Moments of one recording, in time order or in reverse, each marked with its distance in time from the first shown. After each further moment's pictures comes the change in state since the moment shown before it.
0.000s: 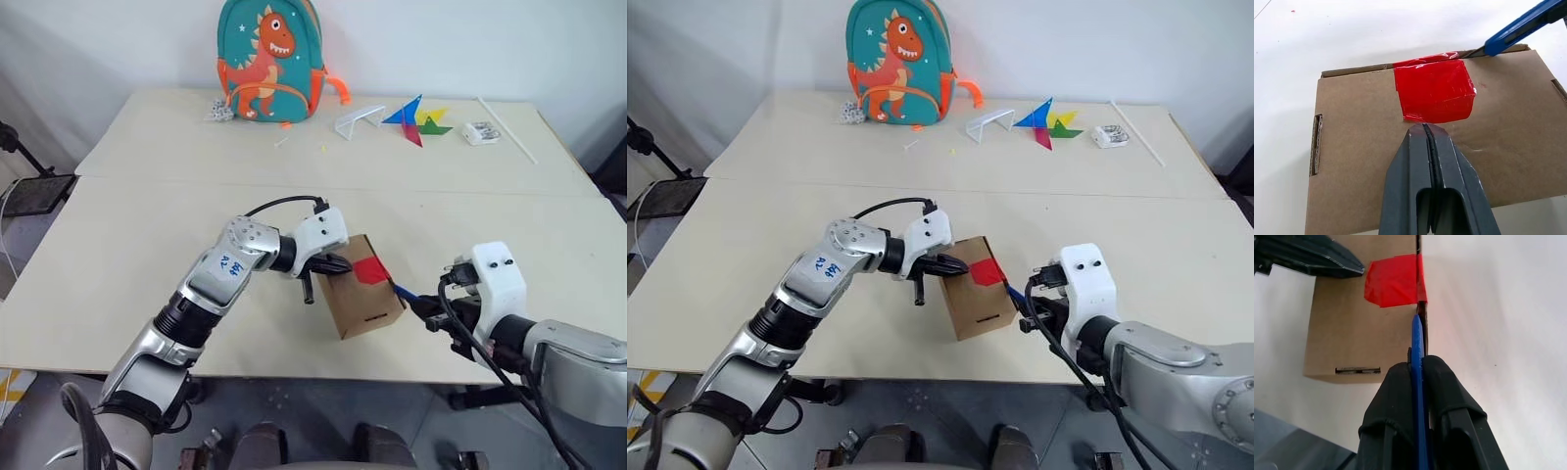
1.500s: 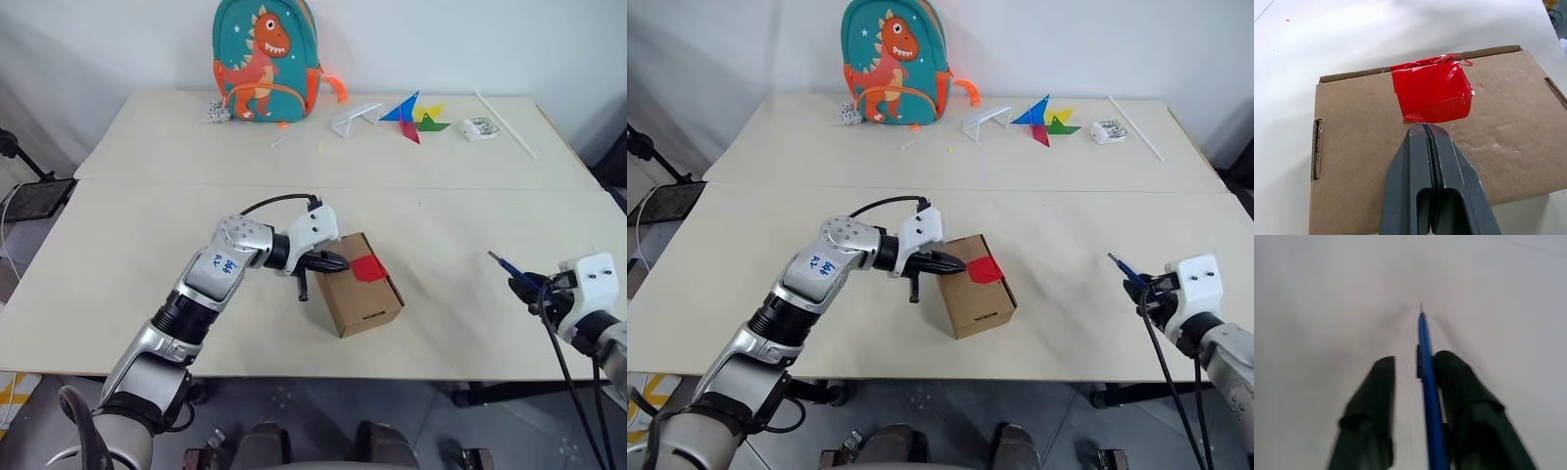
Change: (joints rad) left arm -0.003 -0.005 0.055 0.078 -0.007 -0.121 -0.057; right arm 0.279 0.736 -0.560 0.755 -1.345 0.054 1.003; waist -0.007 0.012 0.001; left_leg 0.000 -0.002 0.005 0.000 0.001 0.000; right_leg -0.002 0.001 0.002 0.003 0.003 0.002
